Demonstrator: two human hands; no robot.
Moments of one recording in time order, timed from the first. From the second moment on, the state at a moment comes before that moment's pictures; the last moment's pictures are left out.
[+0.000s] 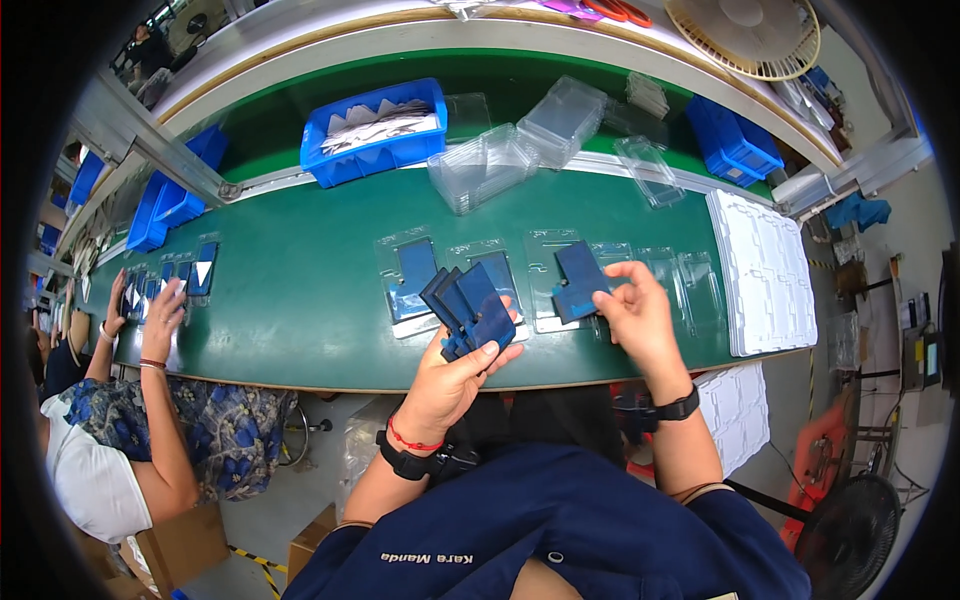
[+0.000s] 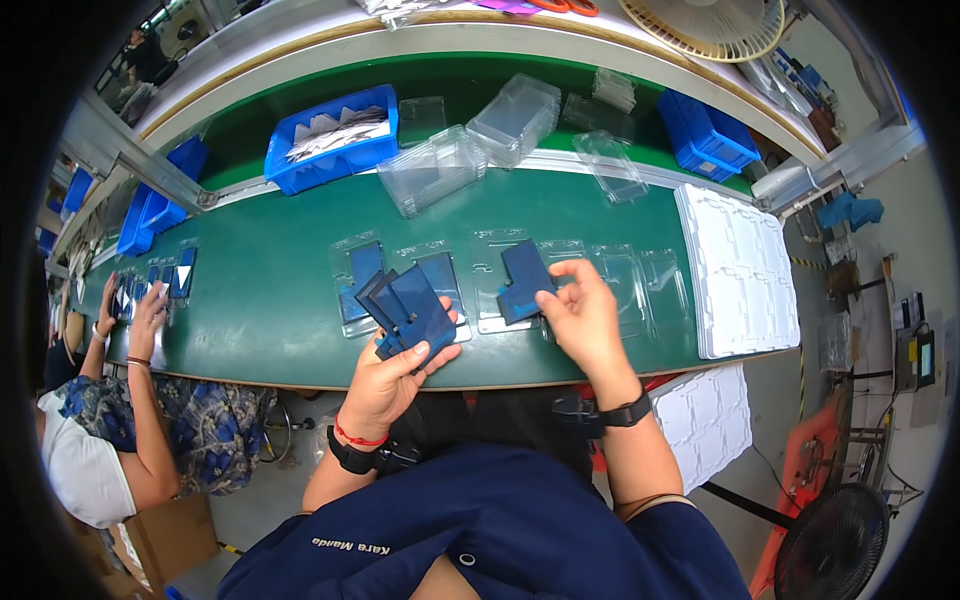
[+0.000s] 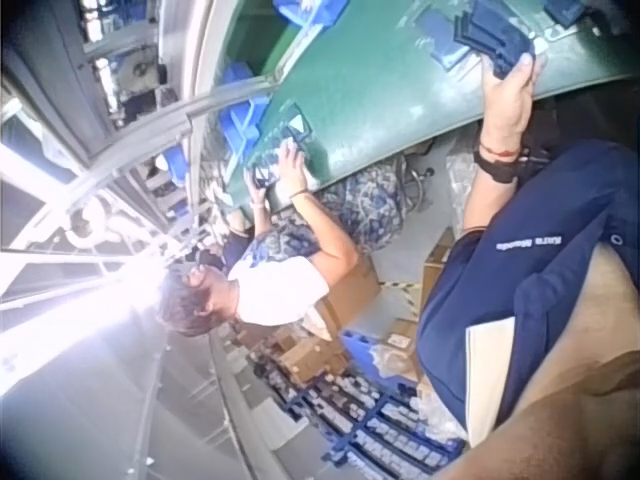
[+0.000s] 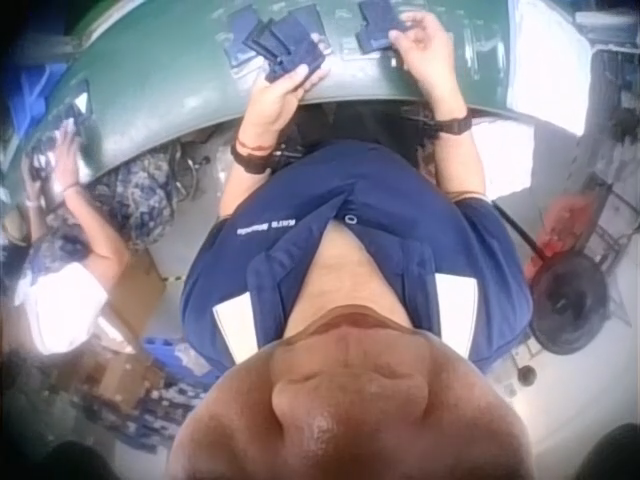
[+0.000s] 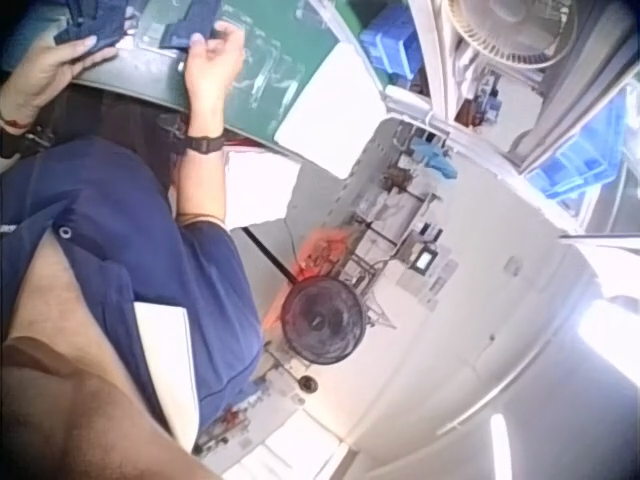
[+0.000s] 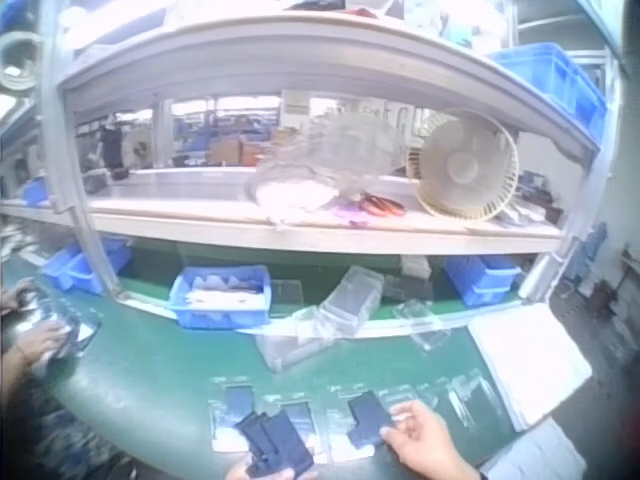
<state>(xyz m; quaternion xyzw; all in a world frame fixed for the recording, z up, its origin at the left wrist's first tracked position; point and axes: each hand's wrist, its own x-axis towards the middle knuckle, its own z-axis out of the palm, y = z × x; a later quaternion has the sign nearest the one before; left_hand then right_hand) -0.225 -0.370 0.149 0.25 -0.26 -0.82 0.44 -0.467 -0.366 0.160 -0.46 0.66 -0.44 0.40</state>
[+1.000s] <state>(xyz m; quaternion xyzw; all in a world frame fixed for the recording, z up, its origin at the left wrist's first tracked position) -0.265 -0.374 0.154 0.23 -0.22 -0.87 0.38 -0.509 -0.363 0.169 -0.44 0.67 -0.46 0.39</state>
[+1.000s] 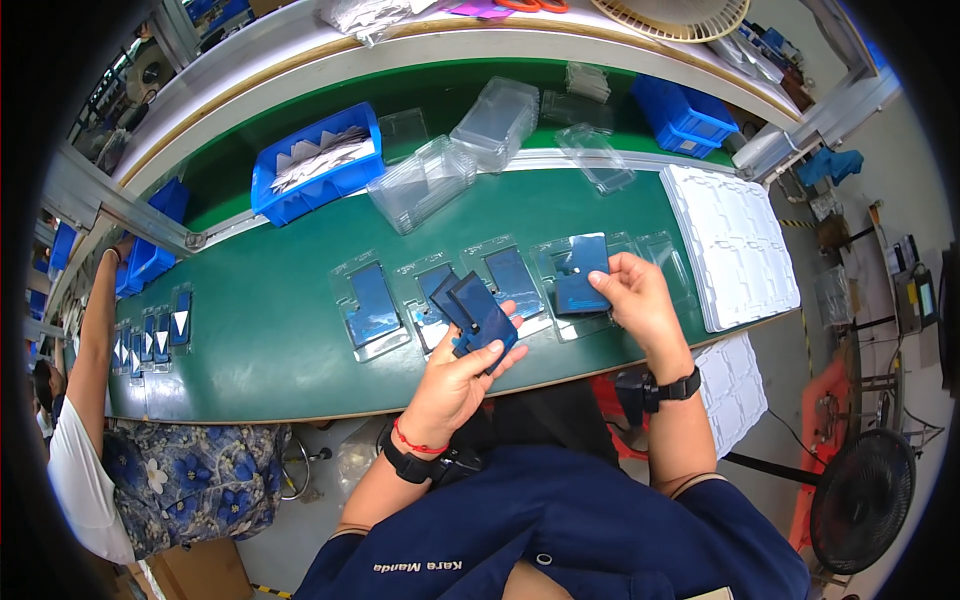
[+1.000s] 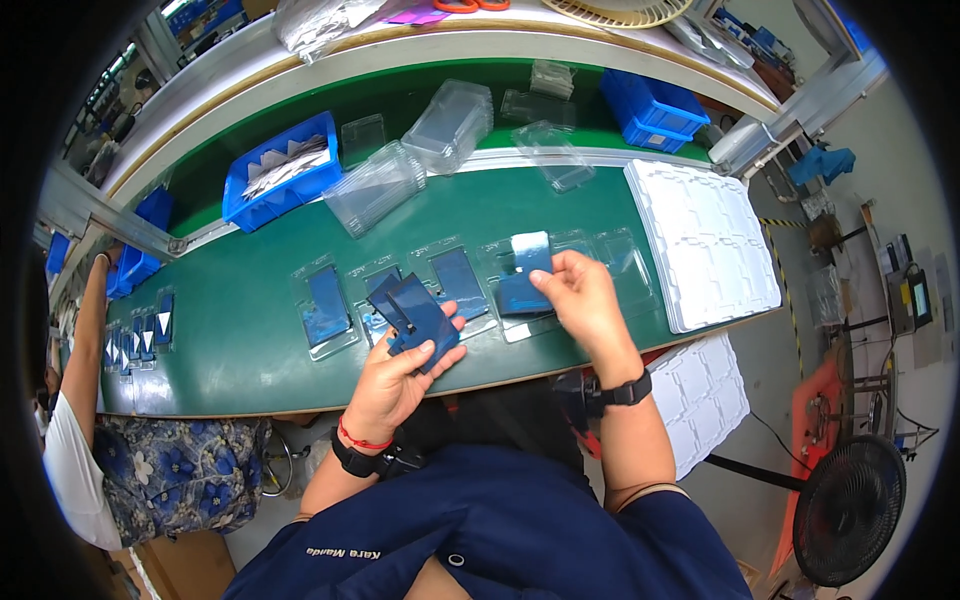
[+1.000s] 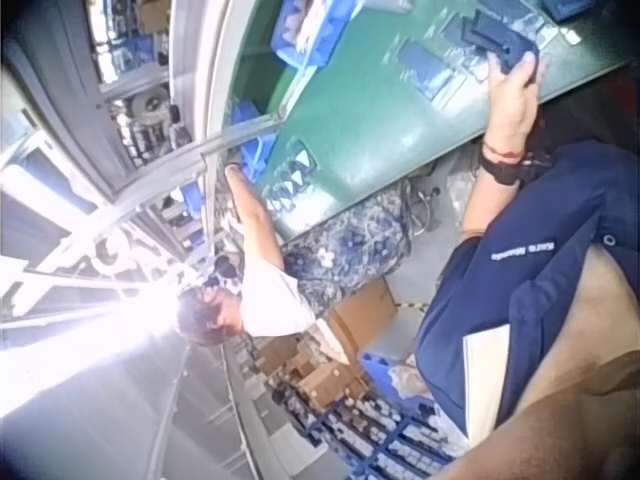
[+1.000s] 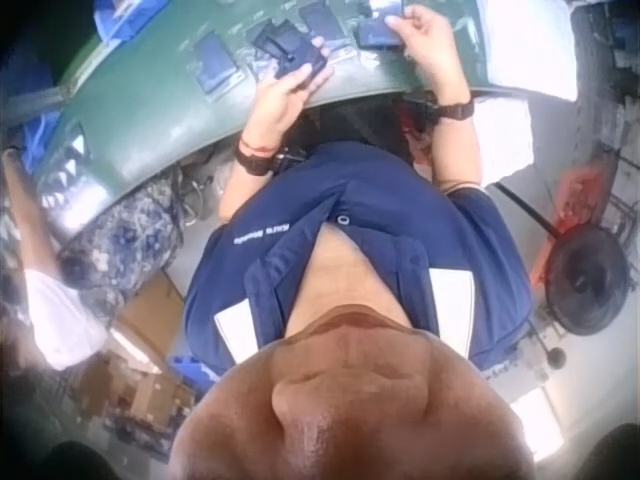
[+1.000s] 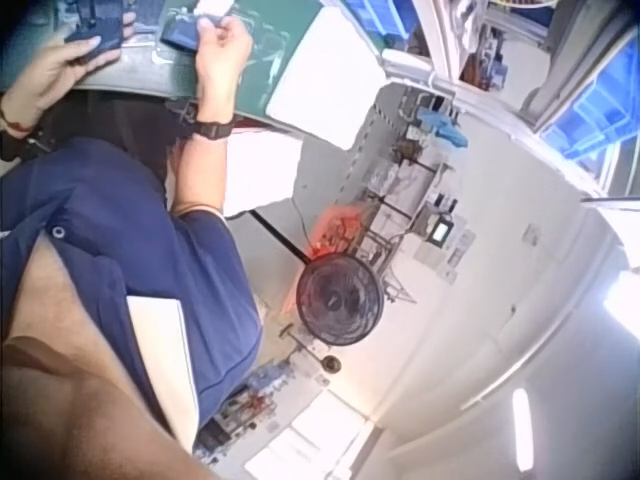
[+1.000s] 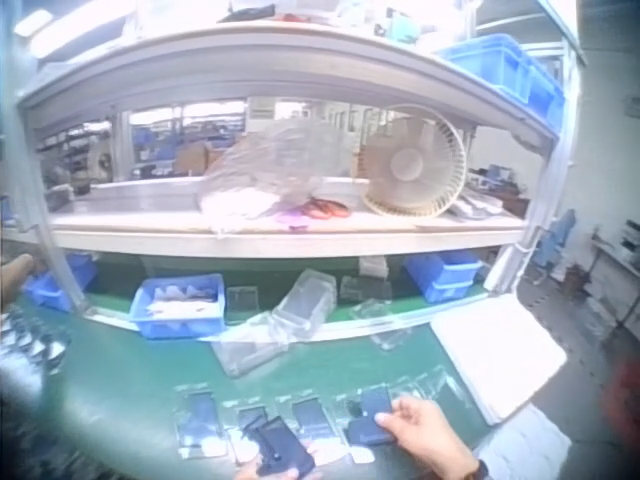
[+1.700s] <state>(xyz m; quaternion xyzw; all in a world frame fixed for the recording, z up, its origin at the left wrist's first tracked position) -0.302 -0.384 0.146 0.30 -0.37 -0.80 0.37 -0.581 -0.354 0.174 -0.42 0.77 -0.36 0.32</state>
